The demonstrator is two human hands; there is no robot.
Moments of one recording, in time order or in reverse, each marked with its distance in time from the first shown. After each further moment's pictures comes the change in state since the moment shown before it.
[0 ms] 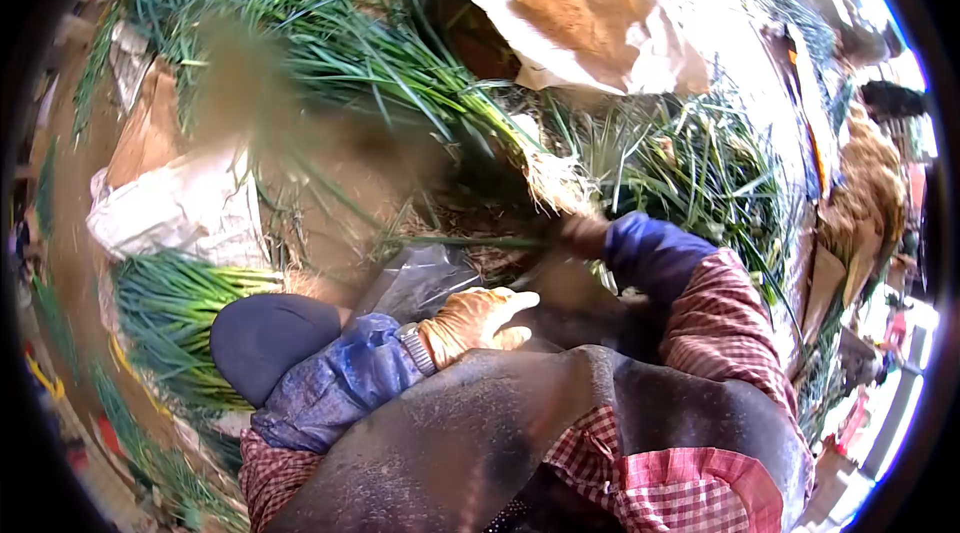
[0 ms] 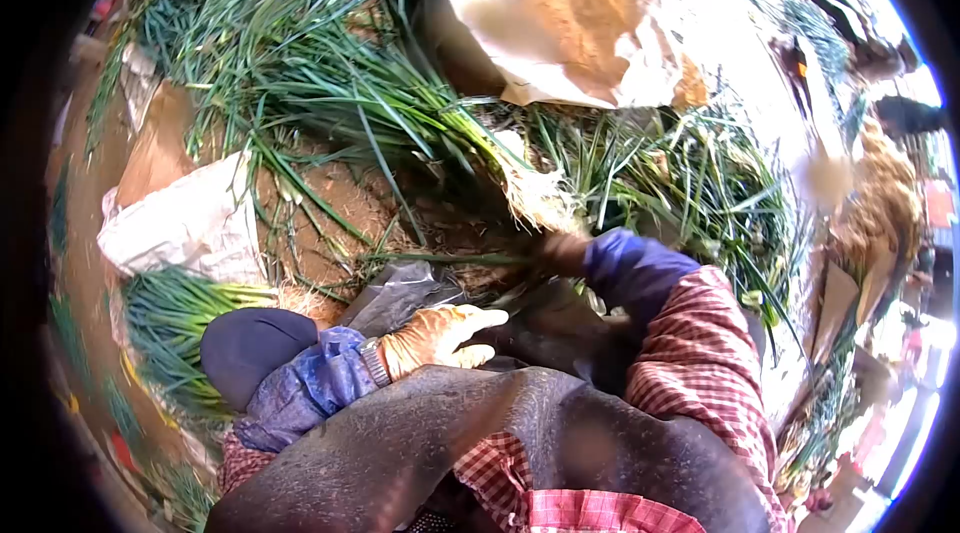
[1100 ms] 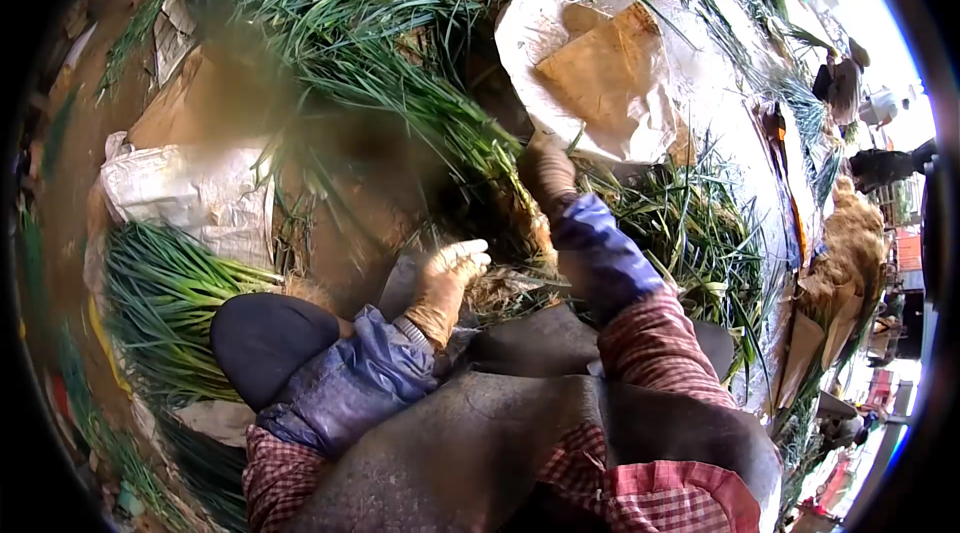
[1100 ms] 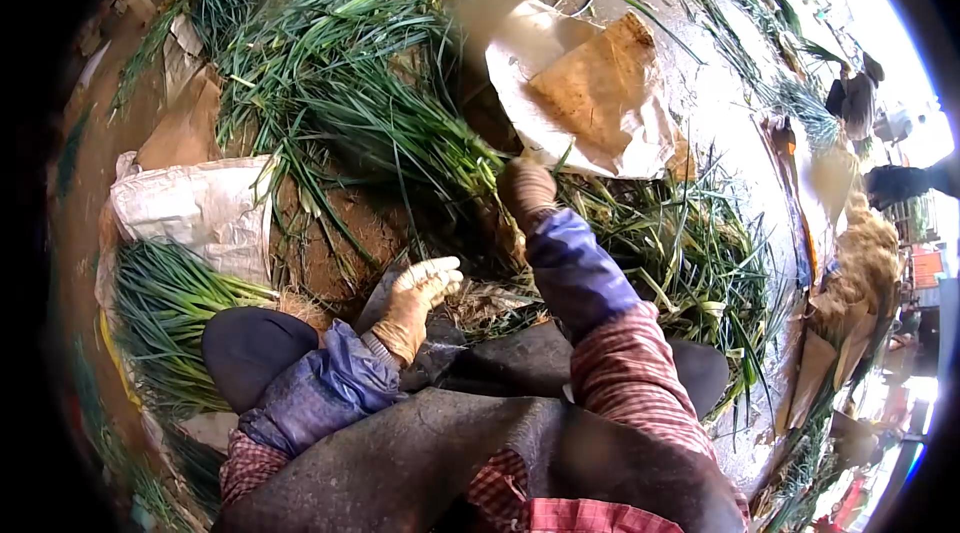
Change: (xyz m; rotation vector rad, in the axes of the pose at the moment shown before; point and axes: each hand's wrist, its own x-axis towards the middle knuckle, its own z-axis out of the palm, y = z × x) left_hand 0.013 -0.031 0.000 -1.175 0.929 -0.205; right_hand 0.104 0.042 -0.174 0.213 0.524 0.718
